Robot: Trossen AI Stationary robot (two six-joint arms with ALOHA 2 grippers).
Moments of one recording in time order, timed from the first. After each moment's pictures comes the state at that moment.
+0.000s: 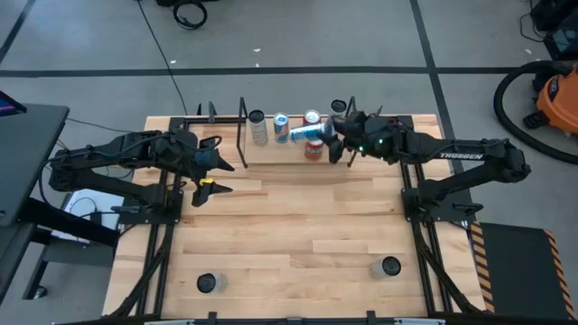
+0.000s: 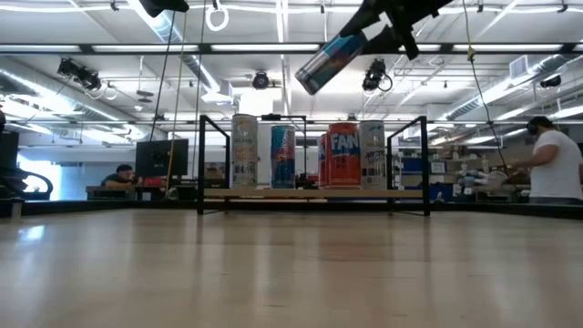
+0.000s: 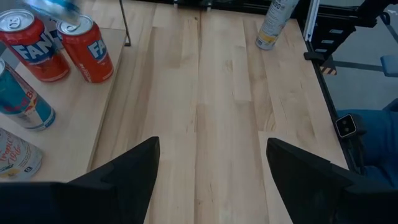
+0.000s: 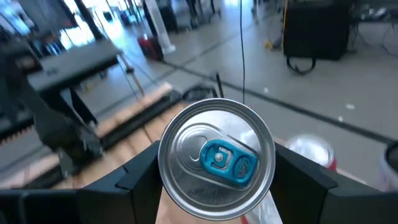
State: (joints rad) left arm 0.05 0.97 1.19 -0.86 0.07 -0.07; right arm -0.18 1.13 0.98 -0.12 0.39 0.40
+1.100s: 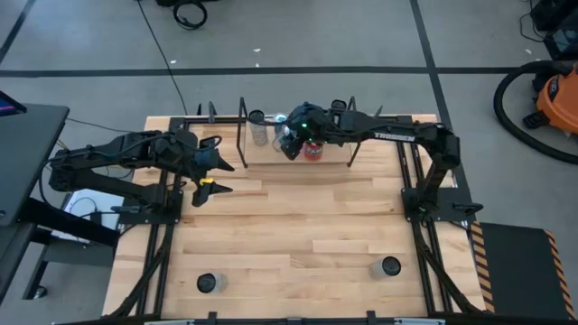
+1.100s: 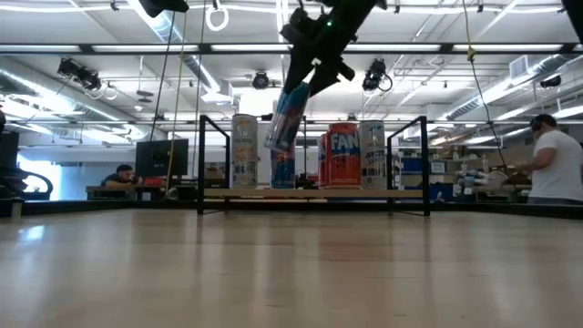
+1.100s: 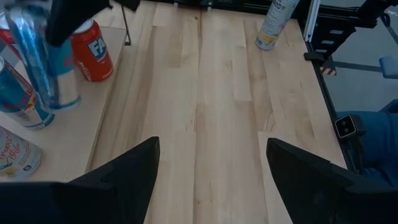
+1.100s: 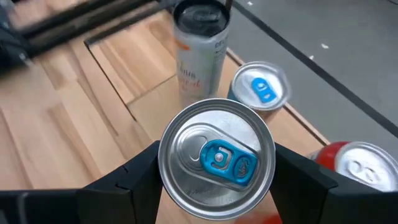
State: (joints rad) left arm 0.05 0.97 1.19 -0.86 0.07 -0.07; right arm -0.25 1.77 1.66 -0.66 0.30 0.30
